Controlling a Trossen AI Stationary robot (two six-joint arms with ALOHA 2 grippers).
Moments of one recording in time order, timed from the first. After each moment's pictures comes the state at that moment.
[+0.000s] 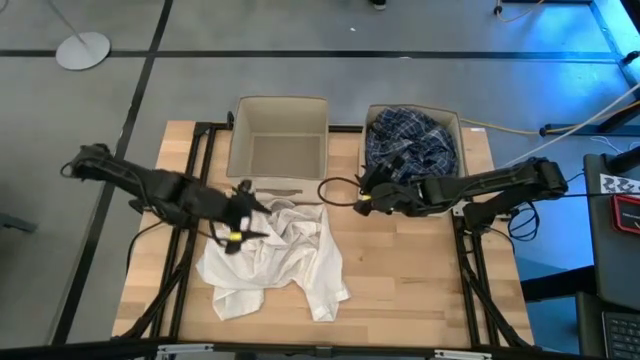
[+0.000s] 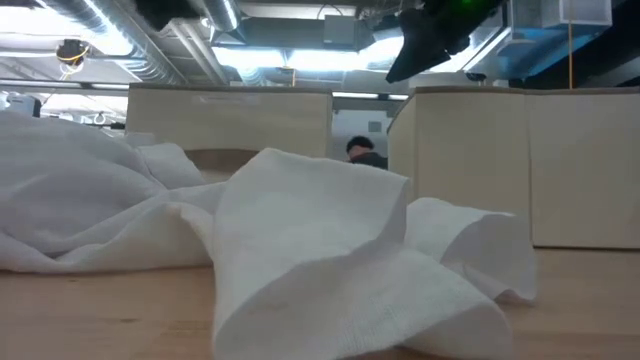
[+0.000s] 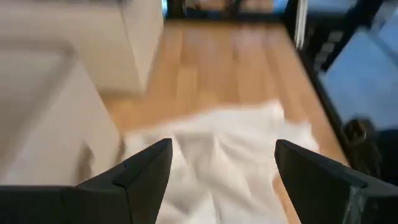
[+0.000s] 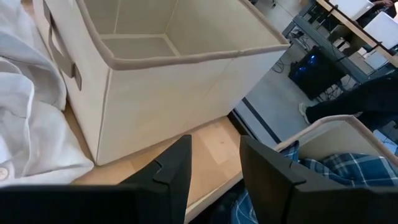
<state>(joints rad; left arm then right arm) -0.33 0.95 0.89 -0.51 -0.26 -0.21 0.14 1.38 1.08 -0.44 0.82 0.15</state>
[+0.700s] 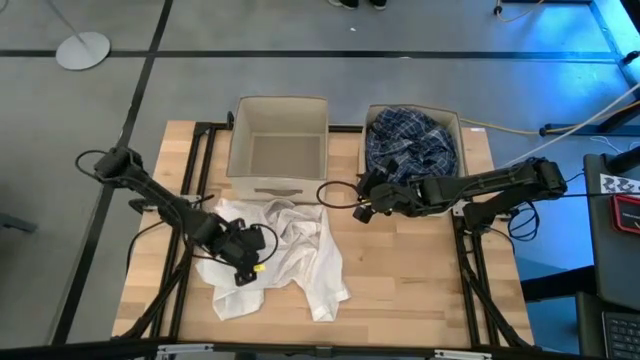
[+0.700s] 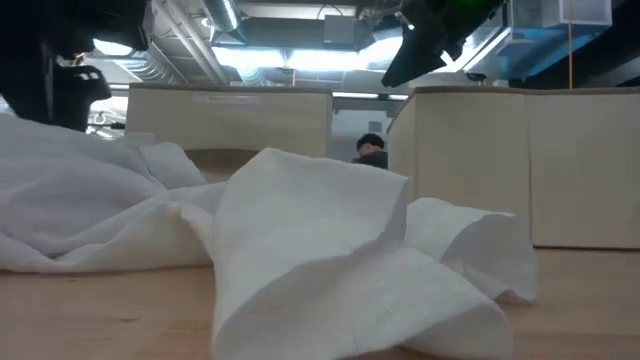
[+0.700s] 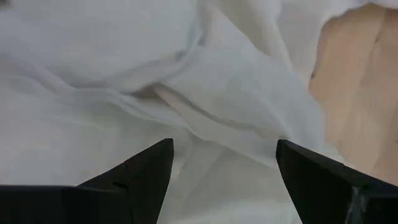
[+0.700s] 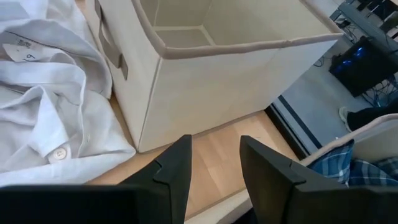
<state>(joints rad) -0.54 1.35 0.89 -0.79 -0.19 -0.87 0.14 1.38 1.09 -0.45 0.67 0.18</state>
